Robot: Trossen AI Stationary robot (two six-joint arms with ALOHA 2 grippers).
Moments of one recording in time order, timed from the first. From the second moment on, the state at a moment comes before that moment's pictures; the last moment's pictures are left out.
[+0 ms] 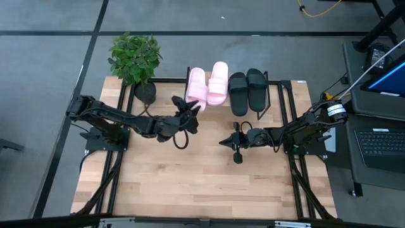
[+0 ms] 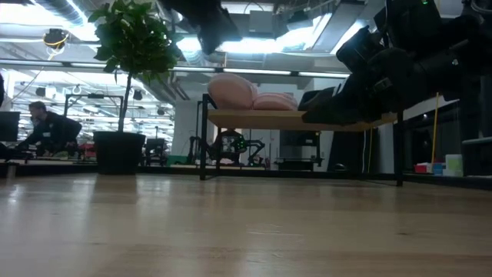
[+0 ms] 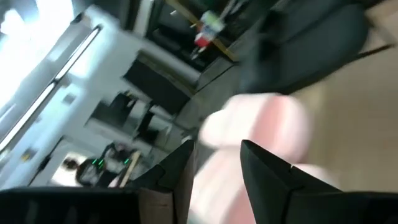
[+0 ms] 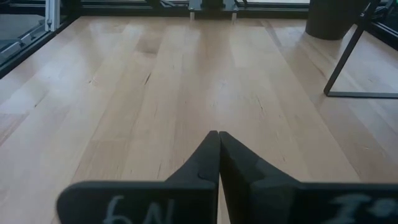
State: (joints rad) left arm -0.14 1.46 0.95 0.32 -1.02 0.80; right arm 0.17 1.53 0.38 0.81 0.16 0.05
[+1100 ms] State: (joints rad) left arm 0.10 1.31 0.95 -0.31 -0.80 0.27; right arm 0.17 1.53 0.38 0.81 0.17 0.04
